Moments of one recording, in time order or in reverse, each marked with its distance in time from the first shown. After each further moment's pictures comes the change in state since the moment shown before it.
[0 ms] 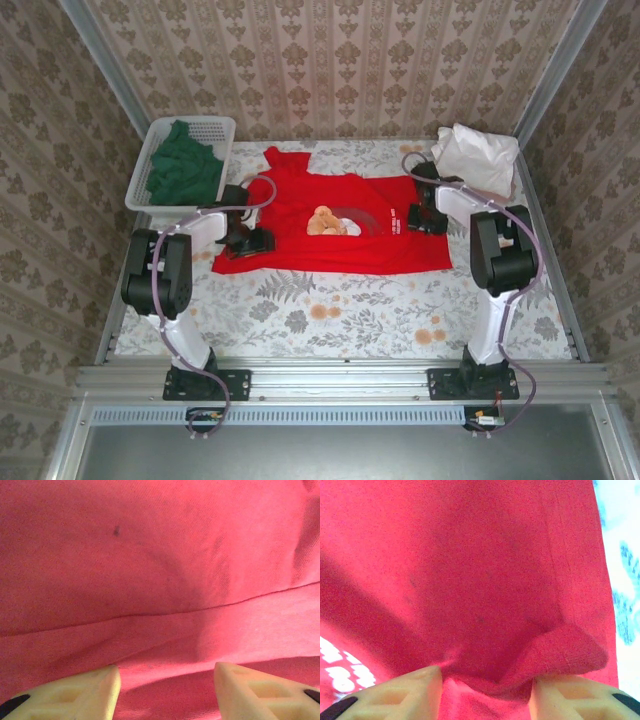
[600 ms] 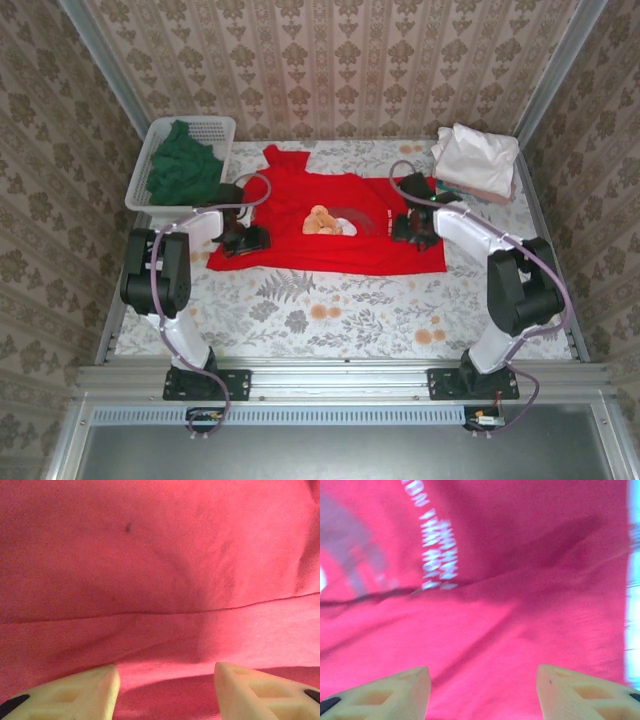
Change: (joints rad) left arm 0.031 0.005 0.010 -0.002 -0.016 -0.001; right arm 0.175 -0.323 -0.278 0.054 -0.029 0.063
